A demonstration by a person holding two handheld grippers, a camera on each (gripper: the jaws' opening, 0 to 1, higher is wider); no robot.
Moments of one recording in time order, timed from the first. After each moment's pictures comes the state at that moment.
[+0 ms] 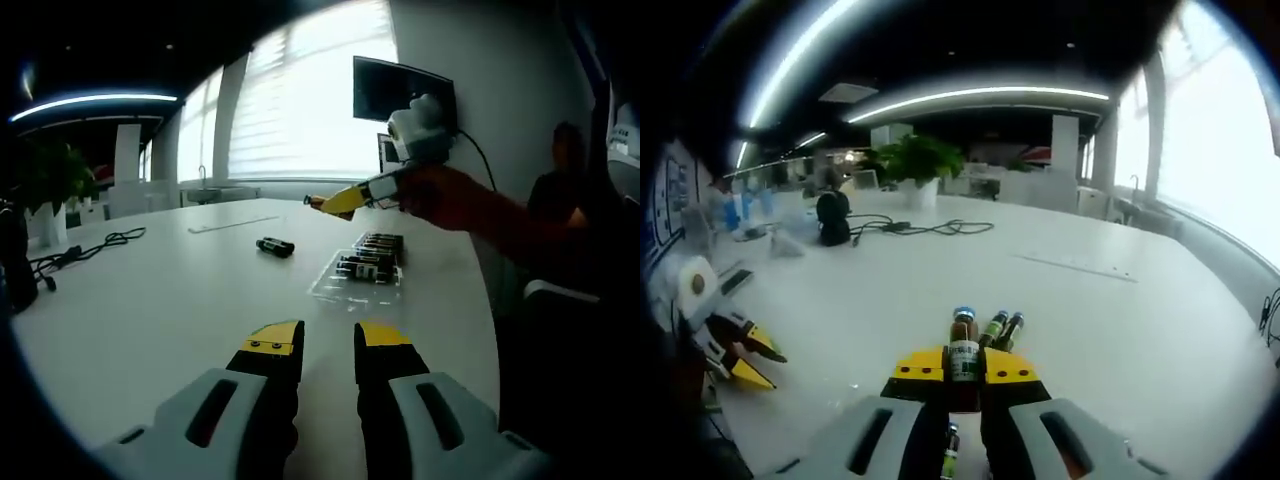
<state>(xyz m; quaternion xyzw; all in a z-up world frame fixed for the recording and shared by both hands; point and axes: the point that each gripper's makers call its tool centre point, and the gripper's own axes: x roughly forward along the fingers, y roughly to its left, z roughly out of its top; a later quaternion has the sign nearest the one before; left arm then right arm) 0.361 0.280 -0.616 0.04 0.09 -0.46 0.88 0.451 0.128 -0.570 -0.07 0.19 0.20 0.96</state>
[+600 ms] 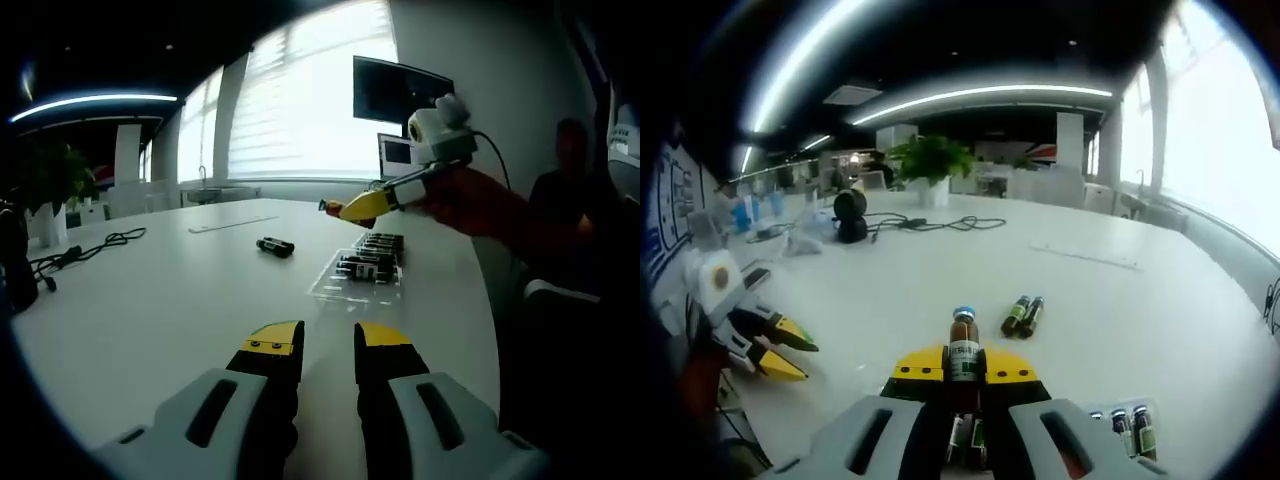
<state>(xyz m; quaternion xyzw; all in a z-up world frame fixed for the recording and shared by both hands) 0.361 0.279 -0.616 0.04 0.08 -0.46 0.88 0.419 0.139 -0.576 -0.05 0.20 0.21 0.96</state>
